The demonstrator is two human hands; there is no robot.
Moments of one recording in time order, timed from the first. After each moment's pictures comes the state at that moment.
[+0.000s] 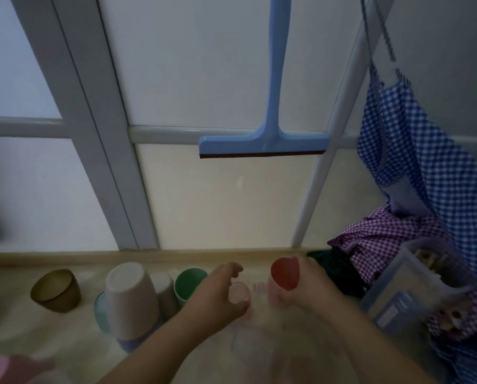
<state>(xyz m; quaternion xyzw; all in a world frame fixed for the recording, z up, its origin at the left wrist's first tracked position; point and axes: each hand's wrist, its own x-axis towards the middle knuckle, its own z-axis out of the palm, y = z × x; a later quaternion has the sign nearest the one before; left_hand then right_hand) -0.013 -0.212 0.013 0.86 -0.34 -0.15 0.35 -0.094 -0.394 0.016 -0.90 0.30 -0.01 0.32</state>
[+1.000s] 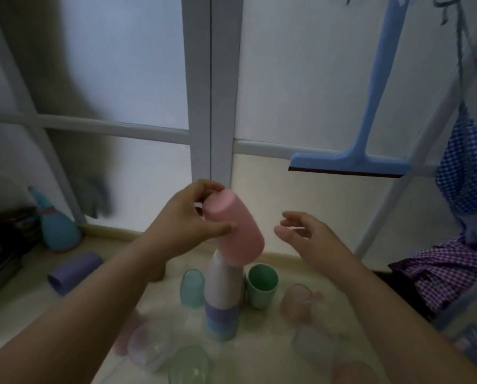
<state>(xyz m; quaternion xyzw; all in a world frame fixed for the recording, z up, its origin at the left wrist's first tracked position) 0.031 -0.039 0.155 0.82 -0.27 -0.01 0.51 -0.046 -0.251 0.126 -0.88 0.12 -0.08 0.46</state>
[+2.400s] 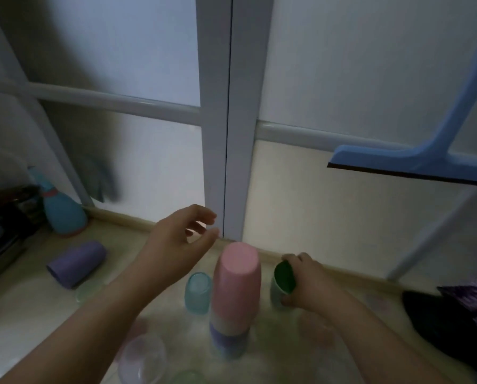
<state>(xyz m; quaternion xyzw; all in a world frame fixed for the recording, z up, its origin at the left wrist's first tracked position) 0.079 -0.037 0.092 0.86 -0.20 0.04 0.47 0.036 -0.281 0.007 -0.97 0.09 0.12 0.19</state>
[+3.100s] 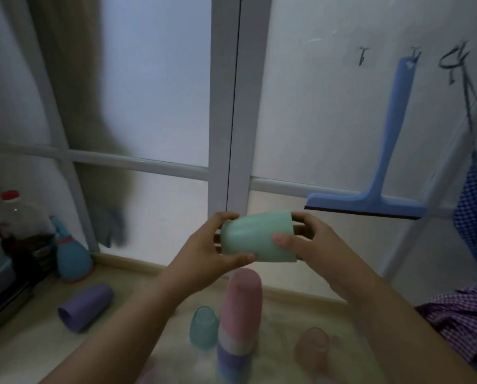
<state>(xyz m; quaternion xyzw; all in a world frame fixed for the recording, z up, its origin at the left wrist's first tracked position) 0.046 -0.031 0.156 0.78 -0.28 -0.03 0.56 -0.017 -0.223 0.182 -0.81 0.07 -0.09 0.57</state>
